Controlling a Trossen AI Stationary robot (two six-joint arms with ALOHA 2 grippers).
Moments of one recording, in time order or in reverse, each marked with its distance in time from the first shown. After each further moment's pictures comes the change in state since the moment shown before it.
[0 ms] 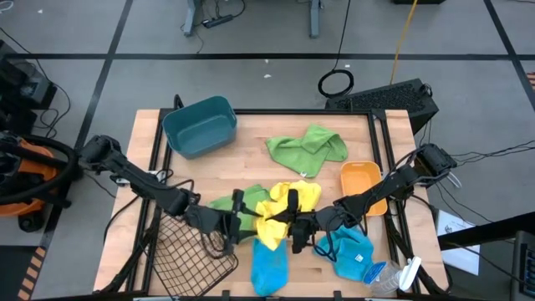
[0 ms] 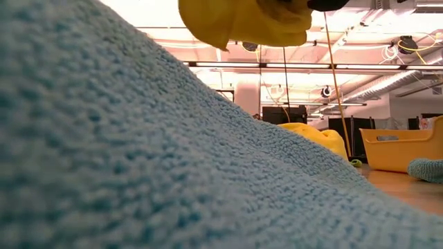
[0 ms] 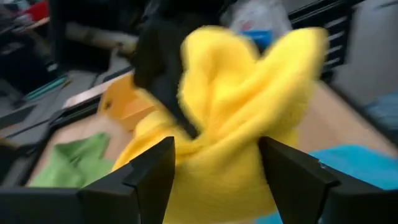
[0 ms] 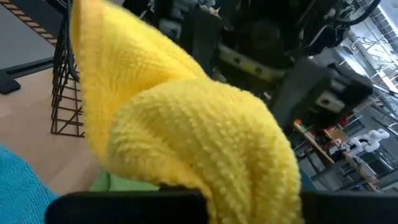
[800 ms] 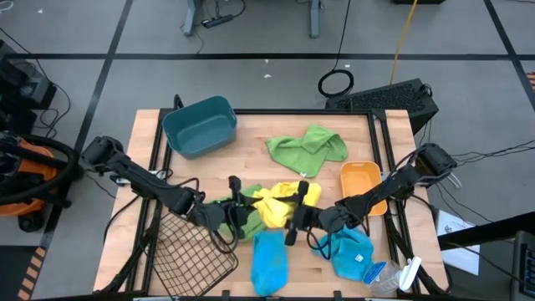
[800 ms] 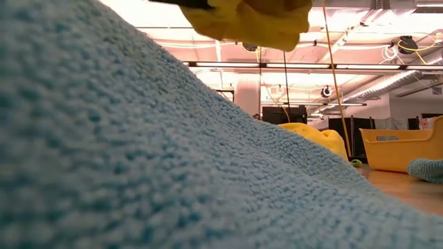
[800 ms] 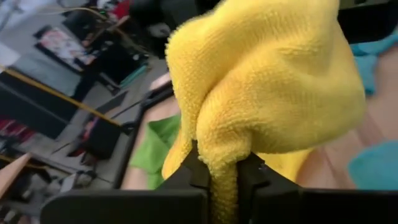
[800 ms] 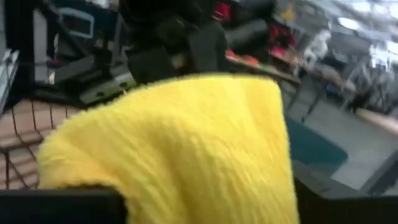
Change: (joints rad) left arm 0.033 0.008 0.012 -0.008 -0.303 0.173; right arm 0.025 -0.018 0.001 0.002 0.322 0.475
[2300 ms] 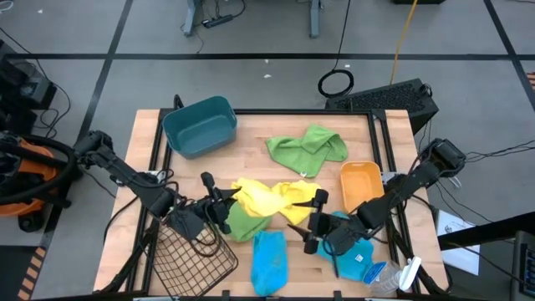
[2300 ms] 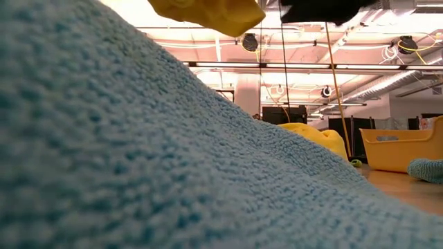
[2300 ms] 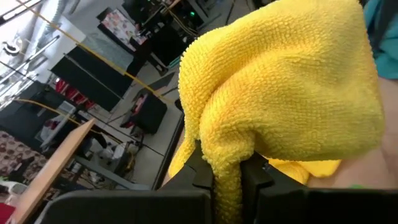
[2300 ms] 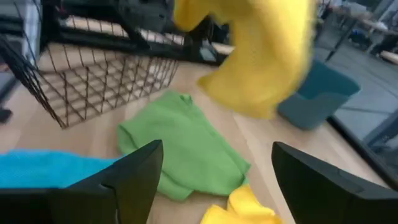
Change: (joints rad) left arm -0.142 -0.135 0.002 -0.246 -0.323 -0.156; right arm 0.139 -0.153 -0.001 -0.556 0.101 0.359
